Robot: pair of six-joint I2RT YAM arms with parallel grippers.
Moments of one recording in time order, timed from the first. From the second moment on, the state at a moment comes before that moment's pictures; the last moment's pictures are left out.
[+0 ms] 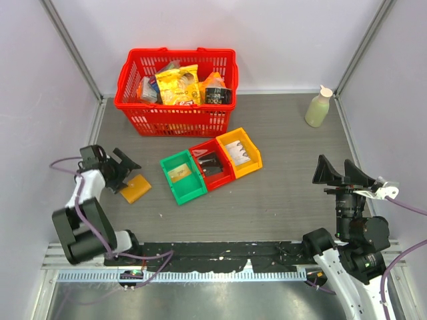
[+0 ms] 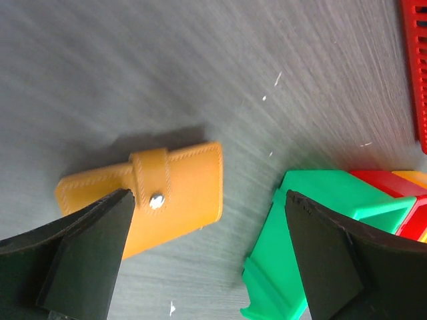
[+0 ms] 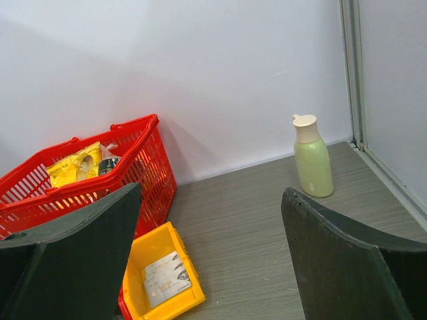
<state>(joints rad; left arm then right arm) 0.39 1.37 0.76 -0.42 0.34 -0.54 0.35 0.01 0.57 -0.19 0.41 0.21</state>
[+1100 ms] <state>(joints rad) 0.39 1.27 0.59 -0.31 0.12 -0.83 0.37 0.01 0.57 -0.19 0.42 0.21</state>
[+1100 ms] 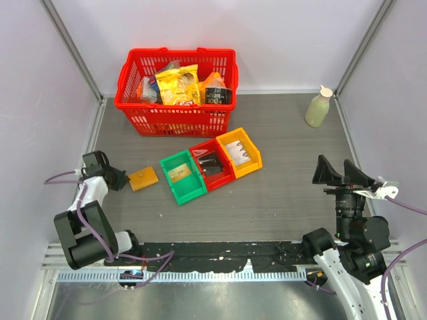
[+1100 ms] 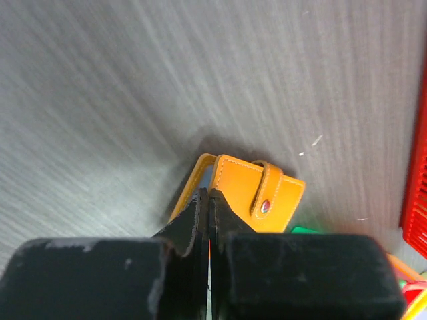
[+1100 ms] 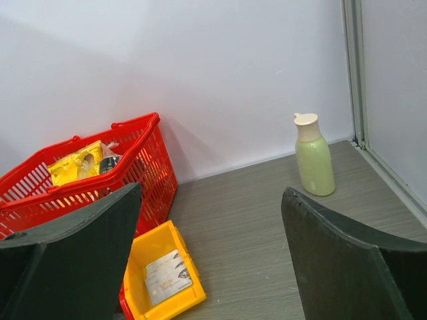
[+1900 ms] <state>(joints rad) 0.38 1.31 0.66 -0.26 0.04 -0.86 0.37 0.01 0.57 -0.19 0.42 0.21</state>
